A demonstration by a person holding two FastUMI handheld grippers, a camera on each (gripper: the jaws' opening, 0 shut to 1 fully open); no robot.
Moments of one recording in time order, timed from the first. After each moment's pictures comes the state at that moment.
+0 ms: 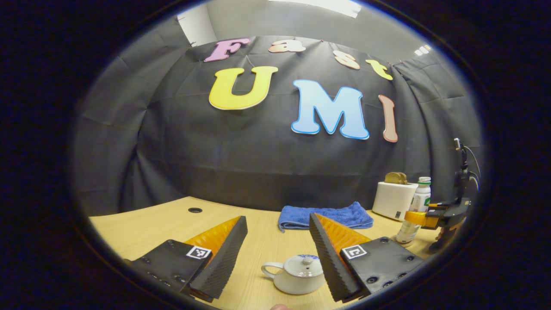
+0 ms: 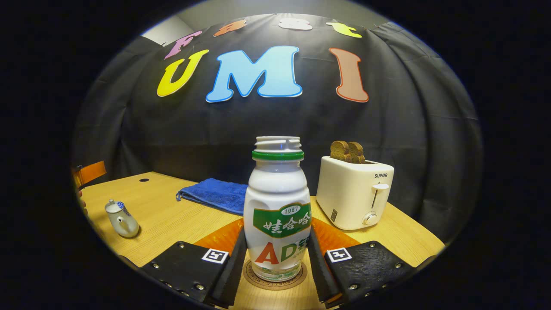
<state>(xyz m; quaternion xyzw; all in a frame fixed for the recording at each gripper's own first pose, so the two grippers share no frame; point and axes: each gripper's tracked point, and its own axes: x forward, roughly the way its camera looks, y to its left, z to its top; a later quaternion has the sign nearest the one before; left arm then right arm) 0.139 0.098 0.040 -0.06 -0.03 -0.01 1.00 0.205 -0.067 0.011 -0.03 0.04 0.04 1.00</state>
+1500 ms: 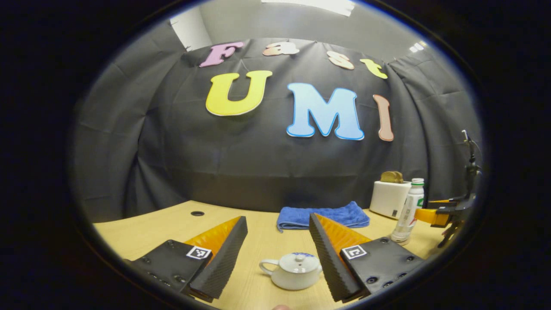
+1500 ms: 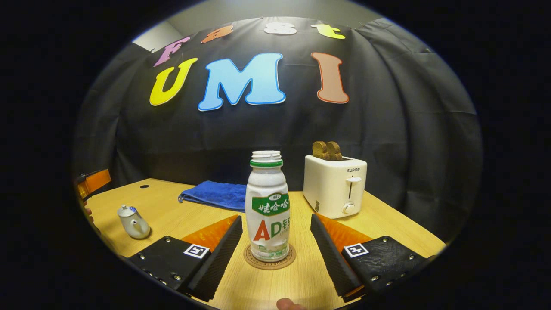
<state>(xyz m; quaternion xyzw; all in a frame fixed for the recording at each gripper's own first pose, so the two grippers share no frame) 0.107 0.081 0.048 -0.04 -0.03 -0.02 1.00 0.136 -0.082 0.018 -0.01 0.04 0.01 1.00</state>
